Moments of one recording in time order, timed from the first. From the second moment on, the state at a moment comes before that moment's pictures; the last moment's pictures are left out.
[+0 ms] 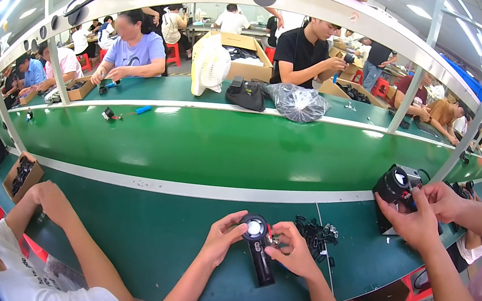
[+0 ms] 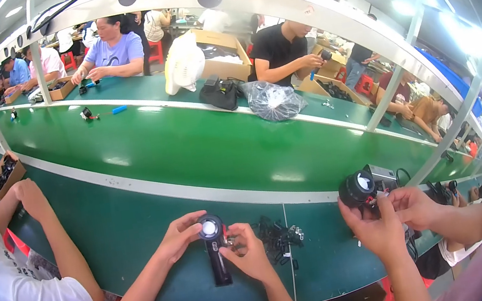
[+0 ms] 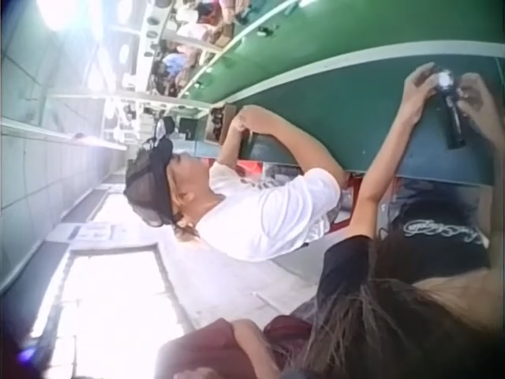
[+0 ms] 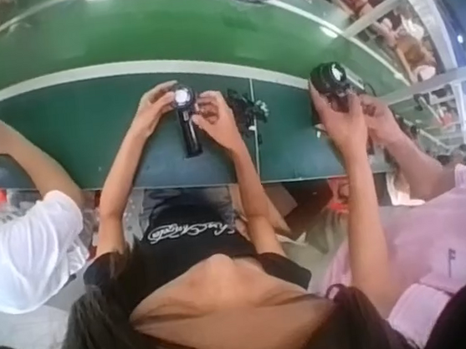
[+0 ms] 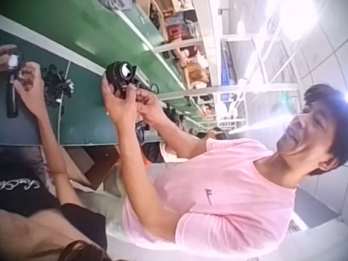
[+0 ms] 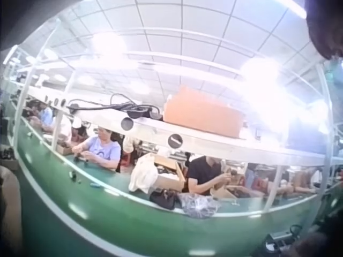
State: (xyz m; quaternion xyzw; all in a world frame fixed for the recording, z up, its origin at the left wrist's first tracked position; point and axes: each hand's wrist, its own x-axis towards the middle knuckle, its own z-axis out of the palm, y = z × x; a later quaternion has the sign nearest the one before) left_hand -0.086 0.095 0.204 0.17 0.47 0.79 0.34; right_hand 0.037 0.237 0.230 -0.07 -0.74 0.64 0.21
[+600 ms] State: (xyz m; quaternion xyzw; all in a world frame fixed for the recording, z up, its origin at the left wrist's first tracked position) left_hand -0.090 0.101 0.228 0.13 0.44 0.80 0.38; right_hand 0.024 0.256 0.277 -0.06 -0.76 0.62 0.17
